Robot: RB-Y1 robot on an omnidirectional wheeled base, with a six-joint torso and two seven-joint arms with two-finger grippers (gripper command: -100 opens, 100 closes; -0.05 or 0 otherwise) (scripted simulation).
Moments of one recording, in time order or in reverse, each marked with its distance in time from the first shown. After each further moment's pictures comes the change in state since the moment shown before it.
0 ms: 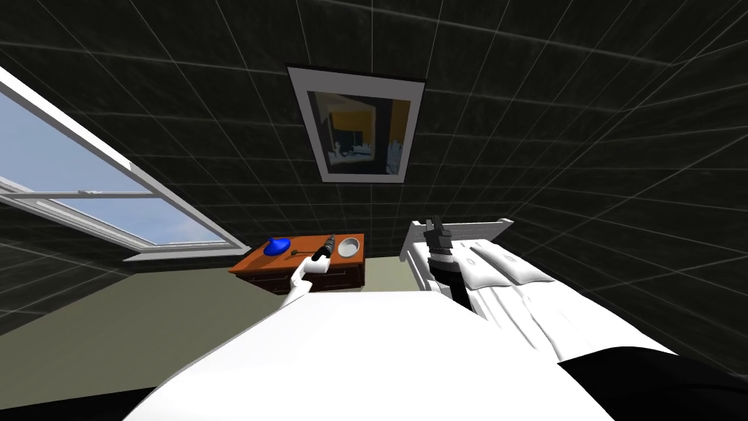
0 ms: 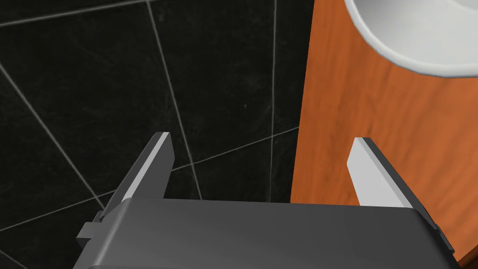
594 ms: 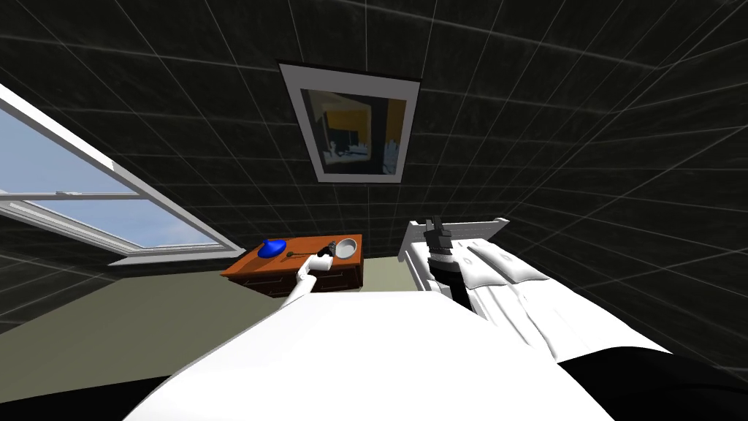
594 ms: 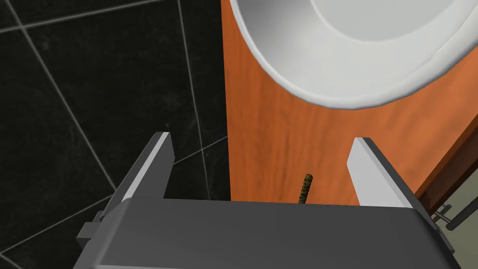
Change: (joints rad) left arm -0.091 -0.002 -0.004 0.174 0.009 0.164 0.033; right arm 0.000 0.000 0.000 0.000 0.000 0.000 0.000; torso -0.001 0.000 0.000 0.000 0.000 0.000
